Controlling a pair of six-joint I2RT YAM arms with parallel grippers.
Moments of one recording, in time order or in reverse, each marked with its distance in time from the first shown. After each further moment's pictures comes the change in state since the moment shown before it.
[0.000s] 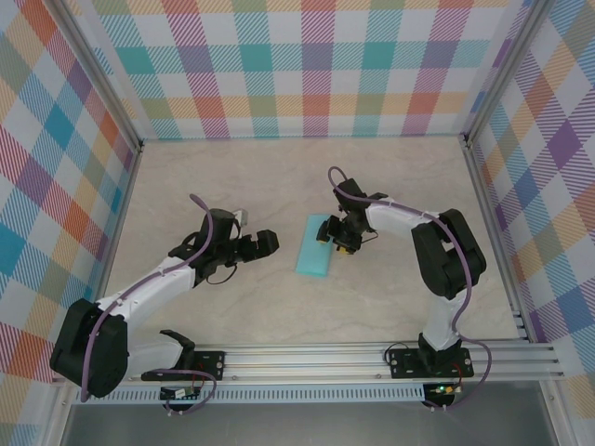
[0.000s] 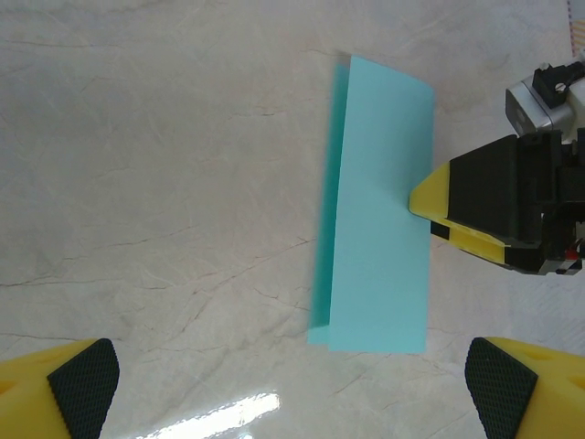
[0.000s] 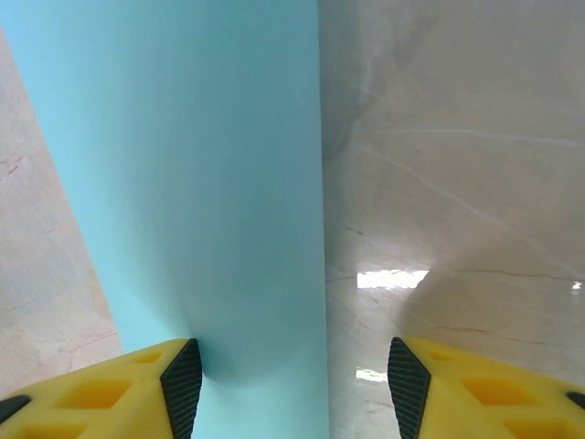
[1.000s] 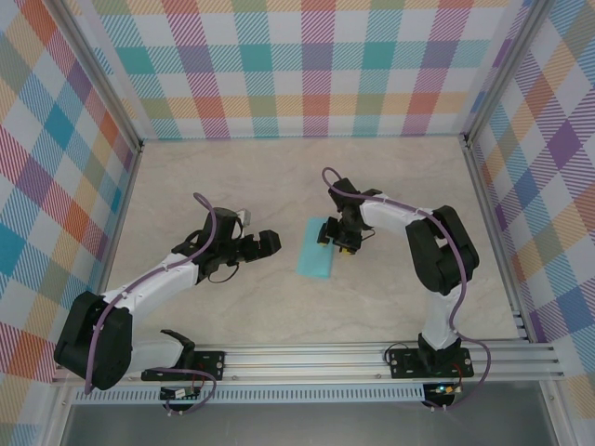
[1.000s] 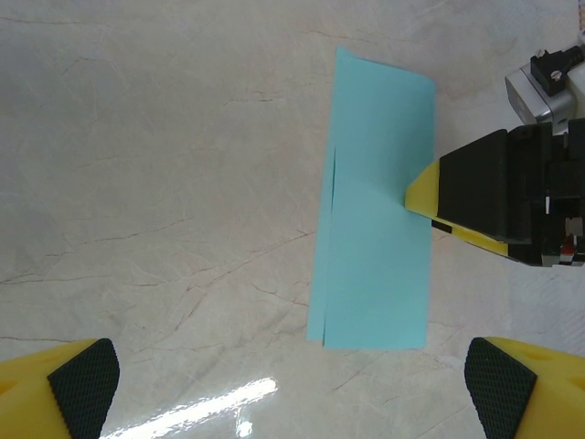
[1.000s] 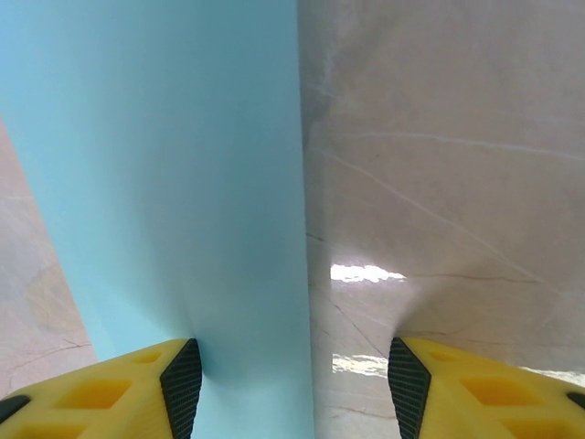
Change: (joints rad) left arm 0.000 0.043 0.013 0.000 0.025 0.000; right arm 0.019 0.051 0.070 -0.097 0.059 -0.031
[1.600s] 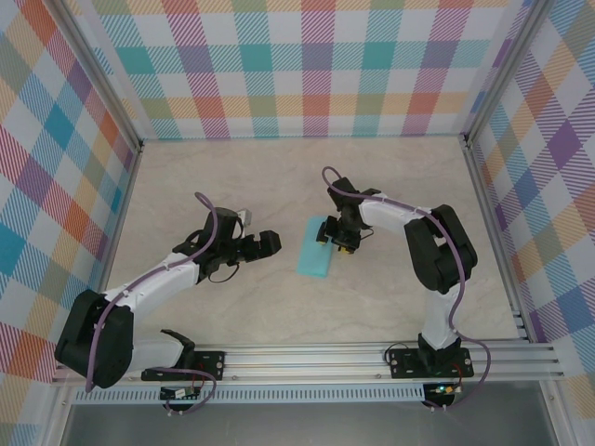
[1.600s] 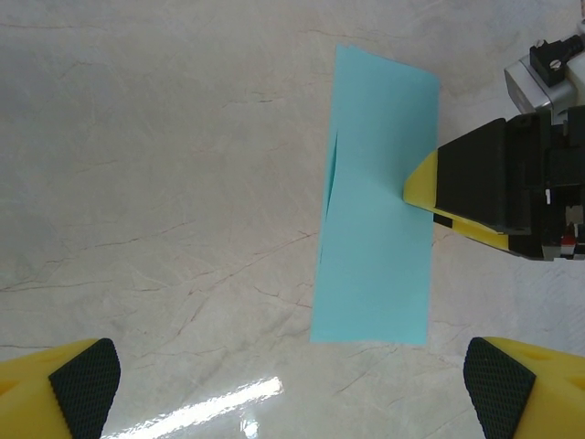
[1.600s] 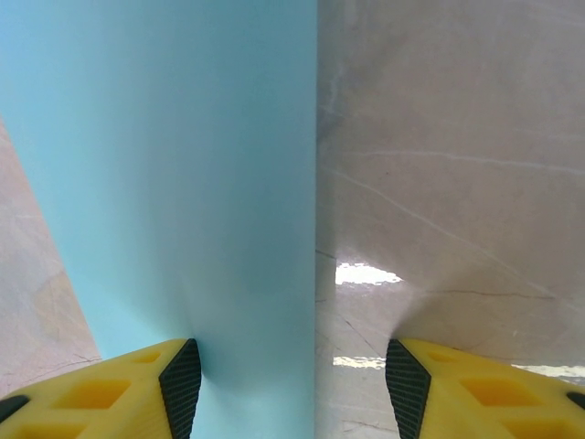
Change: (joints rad) left arm 0.000 0.014 0.000 0.008 0.000 0.018; right arm 0.000 0.016 0.012 0.002 0.004 0.021
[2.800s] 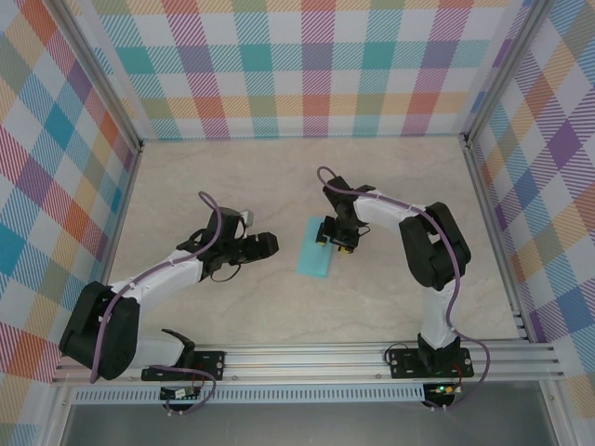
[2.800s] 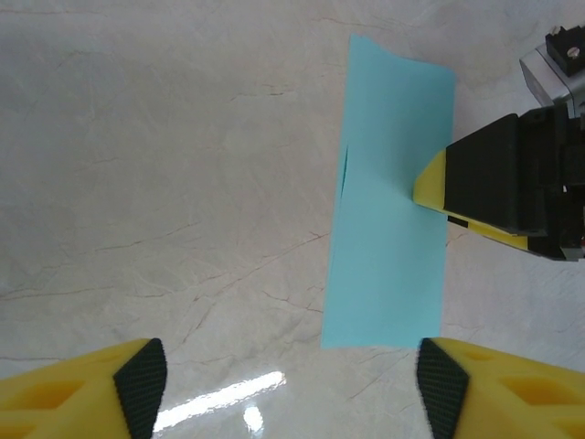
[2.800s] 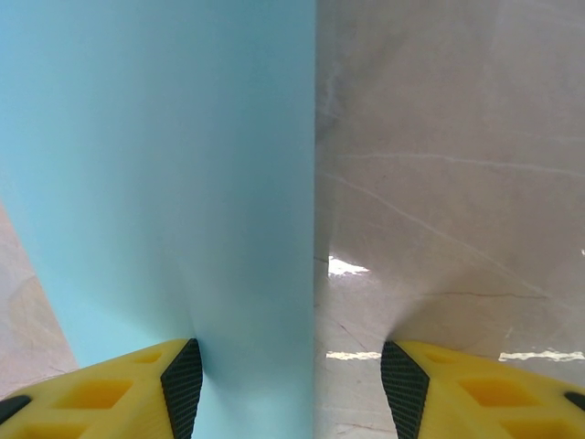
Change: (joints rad) left arm 0.000 0.048 0.010 0.020 0.003 0.007; right arm 0.012 0.050 0.073 -0.086 0.043 -0.008
